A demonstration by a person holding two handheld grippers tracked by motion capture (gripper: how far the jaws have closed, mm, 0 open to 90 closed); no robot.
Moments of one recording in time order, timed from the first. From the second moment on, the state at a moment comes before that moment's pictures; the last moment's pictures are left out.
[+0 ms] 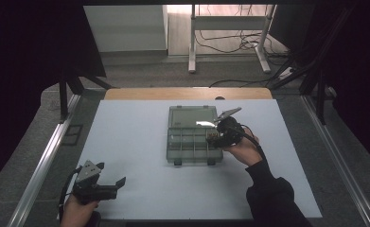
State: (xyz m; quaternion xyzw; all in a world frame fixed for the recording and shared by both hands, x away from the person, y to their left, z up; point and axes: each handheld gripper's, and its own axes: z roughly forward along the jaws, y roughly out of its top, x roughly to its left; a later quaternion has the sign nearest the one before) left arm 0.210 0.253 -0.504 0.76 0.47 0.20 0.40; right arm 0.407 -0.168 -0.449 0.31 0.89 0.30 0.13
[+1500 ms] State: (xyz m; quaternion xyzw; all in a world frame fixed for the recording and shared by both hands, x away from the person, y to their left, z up) left arm 0.208 0.253 -0.504 0.76 0.47 0.20 0.40; right arm 0.340 -0.186 -0.443 0.26 0.90 0.31 0.13
